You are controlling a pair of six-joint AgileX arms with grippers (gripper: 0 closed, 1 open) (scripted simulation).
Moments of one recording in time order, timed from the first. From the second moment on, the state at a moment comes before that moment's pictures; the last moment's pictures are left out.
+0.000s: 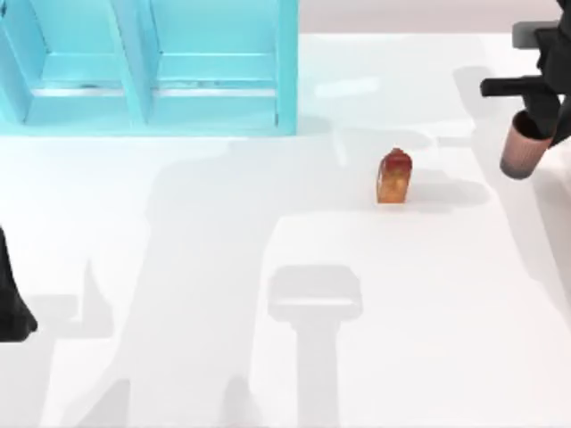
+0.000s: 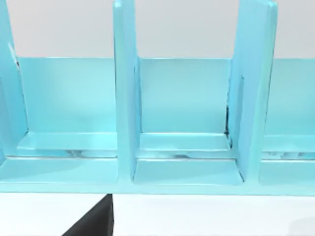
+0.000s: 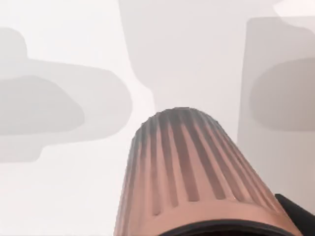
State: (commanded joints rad) left arm 0.00 0.00 0.00 0.00 0.00 0.00; right arm 0.11 2.34 2.14 -1.38 0.06 0.15
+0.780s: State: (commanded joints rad) left arm 0.00 0.00 0.00 0.00 0.00 0.00; right arm 0.21 2.35 2.01 -1.23 0.06 0.20
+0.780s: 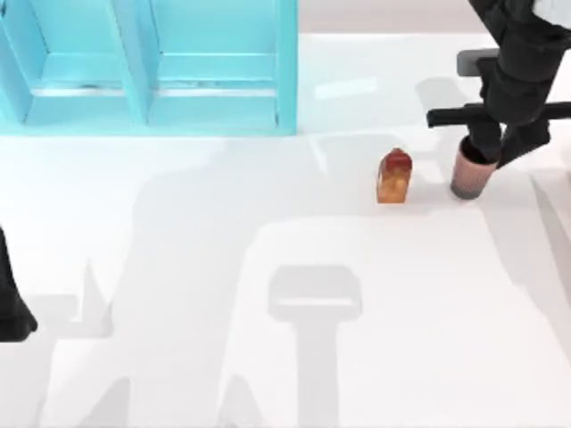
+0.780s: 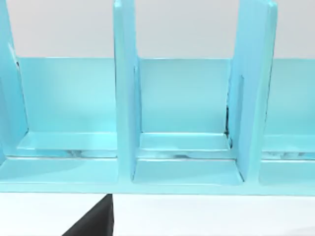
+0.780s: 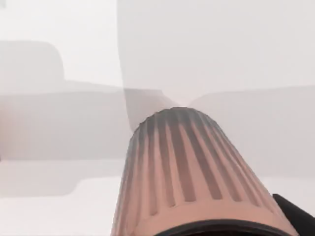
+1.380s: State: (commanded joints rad) left arm 0.00 0.00 0.00 0.00 0.00 0.00; right arm 0.12 2.35 1.98 -1.21 0.06 0.16
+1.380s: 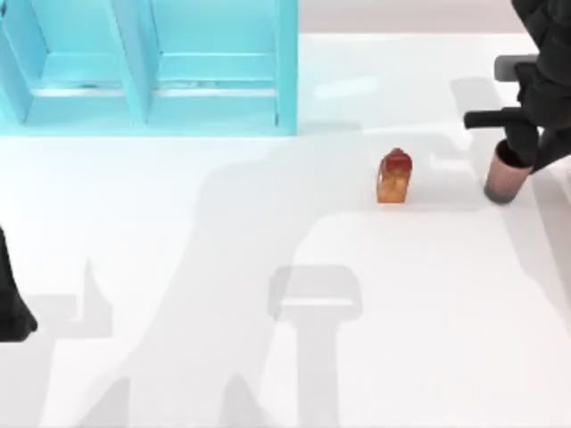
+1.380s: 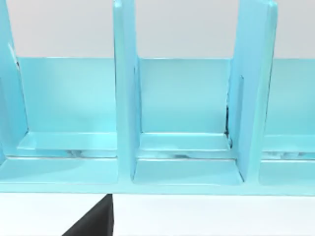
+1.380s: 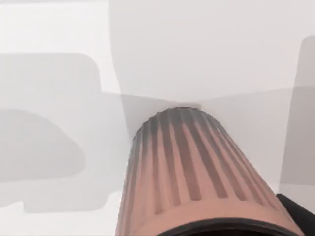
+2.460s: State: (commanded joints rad) left arm 0.00 0.00 0.00 0.00 0.00 0.00; right arm 0.12 2.35 1.98 -1.21 0.06 0.16
